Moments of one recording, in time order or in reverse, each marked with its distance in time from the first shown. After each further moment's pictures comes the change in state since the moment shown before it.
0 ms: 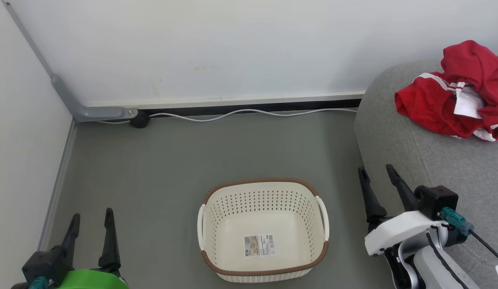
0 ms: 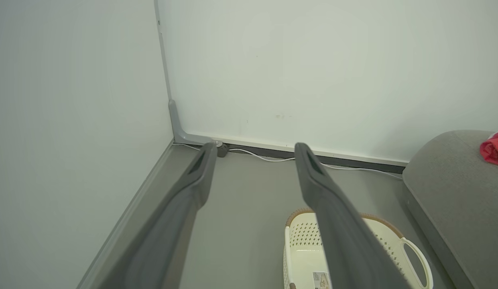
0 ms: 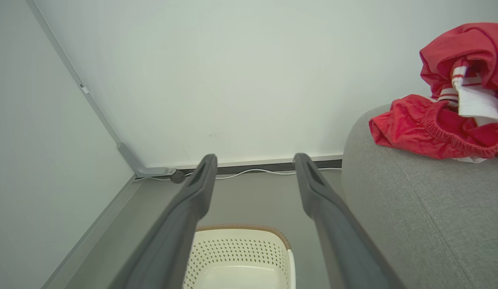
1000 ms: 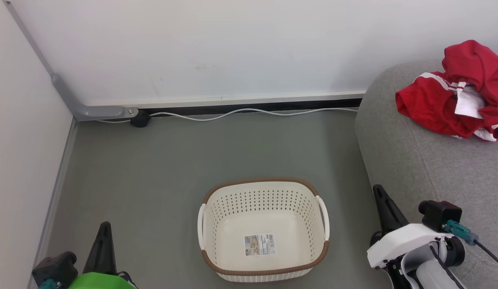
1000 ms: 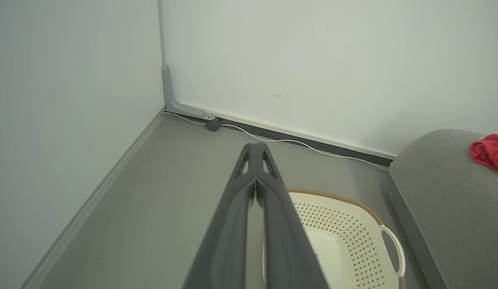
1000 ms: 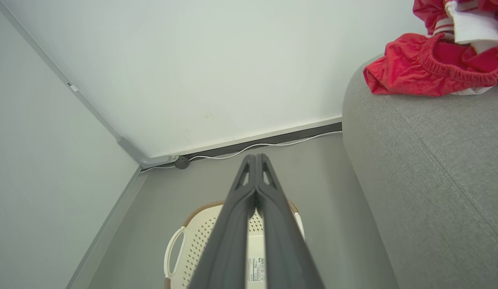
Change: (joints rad) left arm 0.002 -0.056 -0.009 0.060 -0.062 -0.016 0.021; right arm 0.052 0.023 -0.023 0.035 0.095 0.014 0.022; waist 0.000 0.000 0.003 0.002
